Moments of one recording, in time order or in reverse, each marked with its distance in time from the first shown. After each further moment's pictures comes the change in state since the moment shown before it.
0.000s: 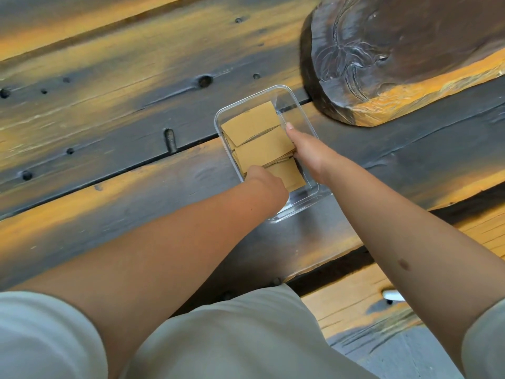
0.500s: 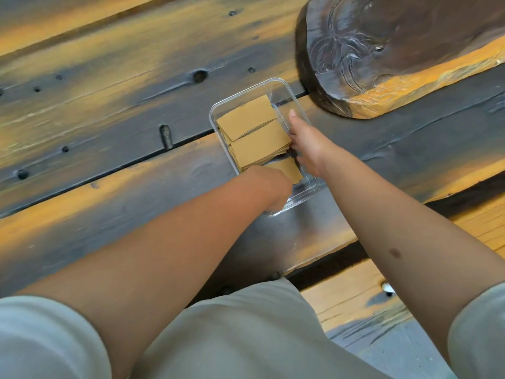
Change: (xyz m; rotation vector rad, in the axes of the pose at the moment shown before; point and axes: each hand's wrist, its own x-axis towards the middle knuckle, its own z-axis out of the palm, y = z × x) left_hand 0.003 0.004 -0.004 -0.243 -0.002 0.075; right_hand -0.003 -0.002 -0.001 0.211 -0.024 0.051
